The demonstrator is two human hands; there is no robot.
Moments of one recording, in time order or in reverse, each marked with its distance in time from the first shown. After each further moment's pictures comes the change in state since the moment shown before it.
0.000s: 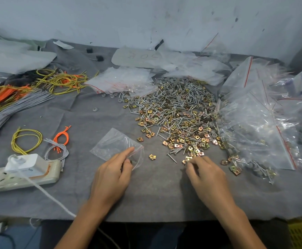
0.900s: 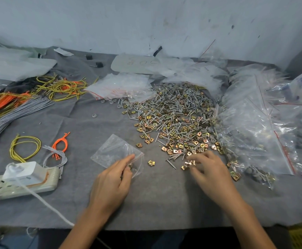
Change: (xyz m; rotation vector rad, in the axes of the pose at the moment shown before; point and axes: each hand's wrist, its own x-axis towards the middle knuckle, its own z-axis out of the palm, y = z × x) left_hand -0.001 -0.002 0.001 0.030 -0.008 0.023; right_hand 0.027 0.013 -0.015 0.011 -0.056 -0.066
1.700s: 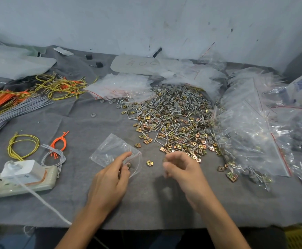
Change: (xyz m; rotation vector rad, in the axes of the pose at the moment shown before) left_hand 0.002 0.003 0.000 0.003 0.032 -0.032; right_hand -0.002 -0.053 0.031 1.102 -0.086 0.225
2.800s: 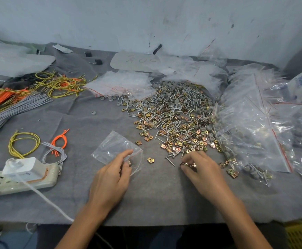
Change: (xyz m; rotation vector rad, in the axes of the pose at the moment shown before) left_hand 0.000 0.010 -0.006 -0.034 -0.034 -0.034; right_hand 0.004 -0.001 -0.049 -1.136 0.027 -0.215
